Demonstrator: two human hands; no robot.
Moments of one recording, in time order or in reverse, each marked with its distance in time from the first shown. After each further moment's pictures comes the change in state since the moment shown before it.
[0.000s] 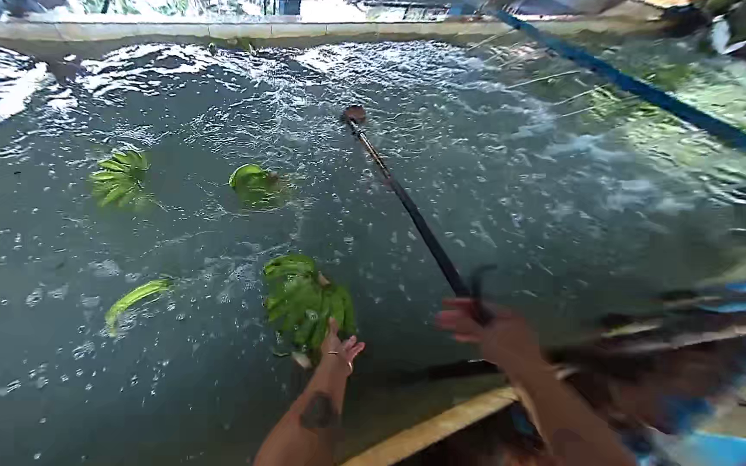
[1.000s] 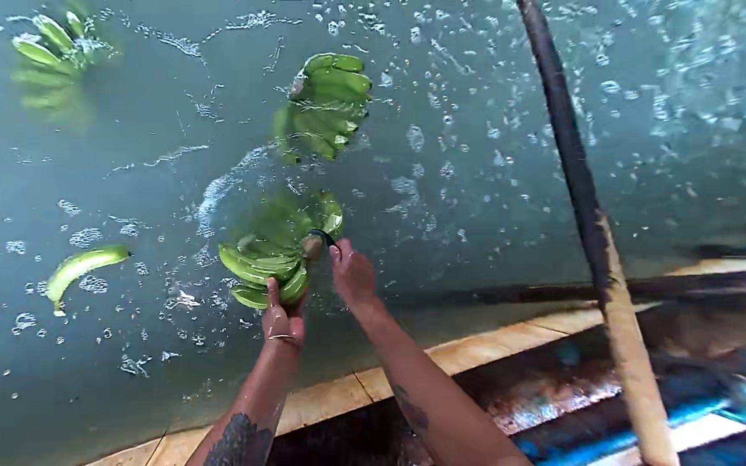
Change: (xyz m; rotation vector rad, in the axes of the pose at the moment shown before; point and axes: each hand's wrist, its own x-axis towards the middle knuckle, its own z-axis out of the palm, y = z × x) left_hand -0.036 0.061 -0.134 -0.351 0.230 0.292; right_hand 0.042 0.023 0.297 -0.555 -0.181 0.114
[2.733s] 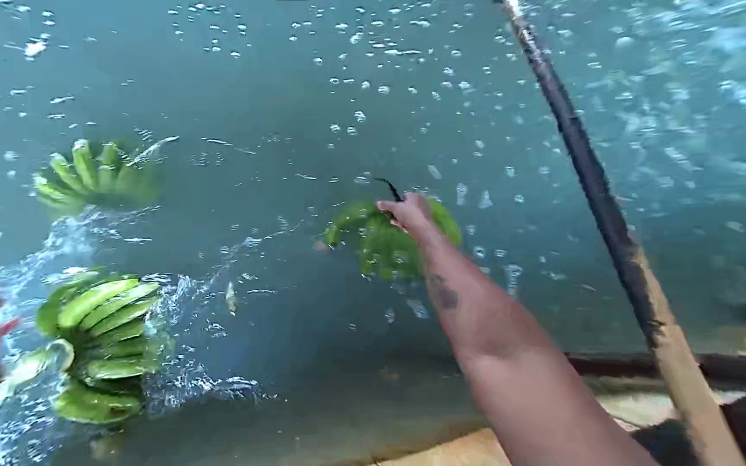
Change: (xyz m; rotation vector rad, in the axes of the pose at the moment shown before) left_hand 0.089 0.414 -0.141 1.182 0.038 0.980; right_hand 0.238 0.051 -0.108 0.338 0.104 0.126
